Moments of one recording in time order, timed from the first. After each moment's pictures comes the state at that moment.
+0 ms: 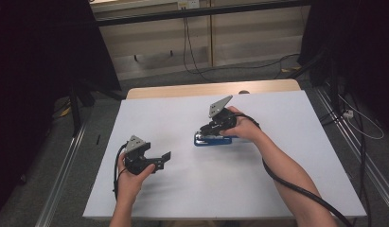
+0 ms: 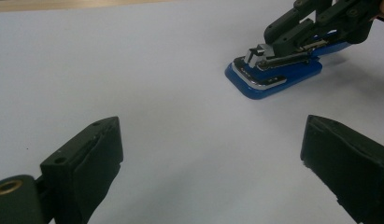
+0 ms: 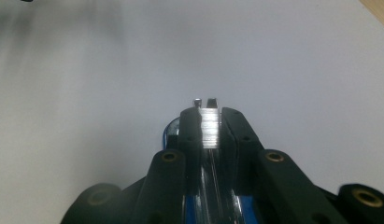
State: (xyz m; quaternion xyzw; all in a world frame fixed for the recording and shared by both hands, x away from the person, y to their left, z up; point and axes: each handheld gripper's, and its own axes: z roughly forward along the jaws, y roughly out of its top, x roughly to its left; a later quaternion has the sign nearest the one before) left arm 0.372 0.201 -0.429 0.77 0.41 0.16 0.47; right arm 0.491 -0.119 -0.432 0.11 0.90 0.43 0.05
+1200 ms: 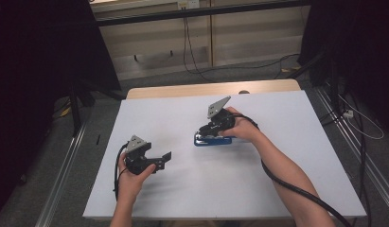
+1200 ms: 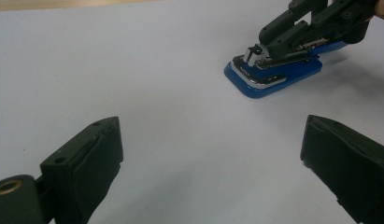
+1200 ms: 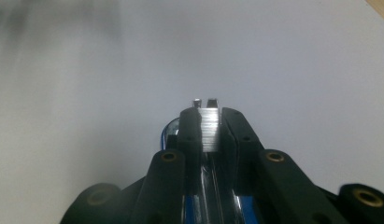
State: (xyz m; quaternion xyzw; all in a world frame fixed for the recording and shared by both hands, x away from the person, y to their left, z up) left arm 0.373 0.200 -0.430 0.77 0.41 0.16 0.46; right arm 0.492 -0.115 -0.435 0.11 0.90 0.42 0.05
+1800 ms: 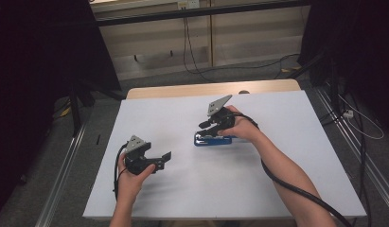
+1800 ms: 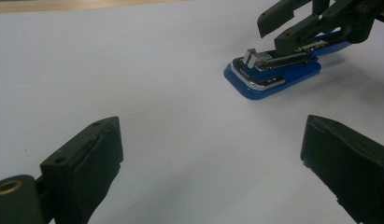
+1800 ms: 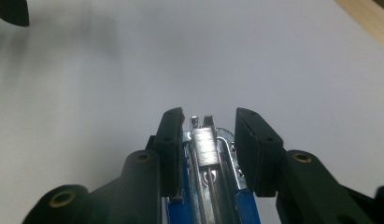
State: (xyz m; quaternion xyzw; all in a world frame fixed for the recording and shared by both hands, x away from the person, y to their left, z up) left arm 0.372 0.200 -0.429 0.76 0.41 0.16 0.47; right arm 0.489 -0.116 -0.426 0.13 0.88 0.44 0.06
